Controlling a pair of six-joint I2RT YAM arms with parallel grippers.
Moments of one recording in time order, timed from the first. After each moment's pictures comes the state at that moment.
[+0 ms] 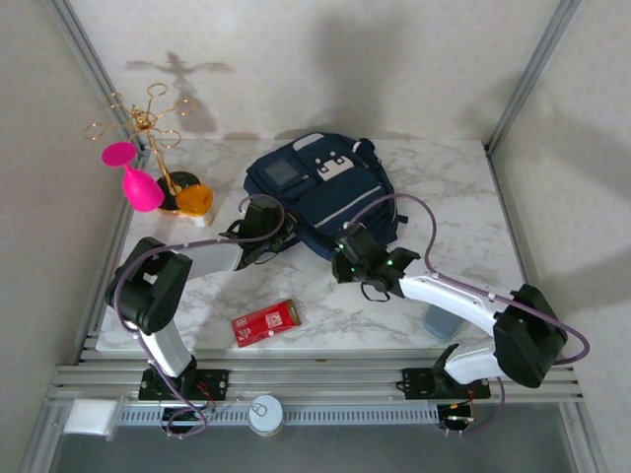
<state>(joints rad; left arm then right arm) -0.49 1.73 0.89 0.23 0.02 -1.21 0.85 1.39 0.91 -0.44 0.13 0.62</state>
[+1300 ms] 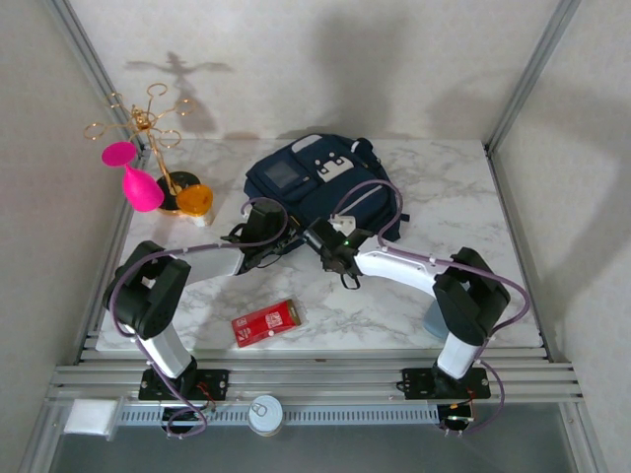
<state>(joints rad) -0.52 1.71 0.87 0.23 -0.02 -1.21 0.89 1.71 1.15 -0.64 0.45 0.78</state>
